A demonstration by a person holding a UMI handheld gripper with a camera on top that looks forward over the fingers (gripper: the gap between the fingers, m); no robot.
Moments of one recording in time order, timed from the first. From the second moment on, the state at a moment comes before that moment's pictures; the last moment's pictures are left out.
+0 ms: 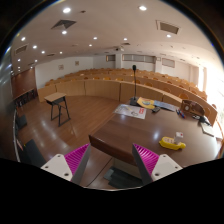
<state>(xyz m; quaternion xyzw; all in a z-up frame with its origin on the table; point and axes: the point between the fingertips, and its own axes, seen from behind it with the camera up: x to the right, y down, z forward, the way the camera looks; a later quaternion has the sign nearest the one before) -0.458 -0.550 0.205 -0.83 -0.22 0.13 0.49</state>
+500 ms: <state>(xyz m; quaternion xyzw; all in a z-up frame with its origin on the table) -0.333 -0.499 0.065 -0.90 -0.10 0.01 0.42</state>
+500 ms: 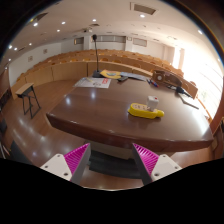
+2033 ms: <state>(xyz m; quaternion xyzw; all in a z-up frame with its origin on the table) -0.094 -0.196 0.247 -0.75 0.03 -0.04 0.66</state>
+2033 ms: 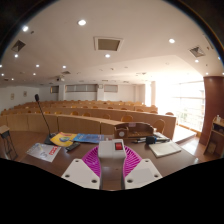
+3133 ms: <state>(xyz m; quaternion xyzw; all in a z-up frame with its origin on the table) -0.009 -0.362 0.141 -0.84 0.04 -0.10 0.52</state>
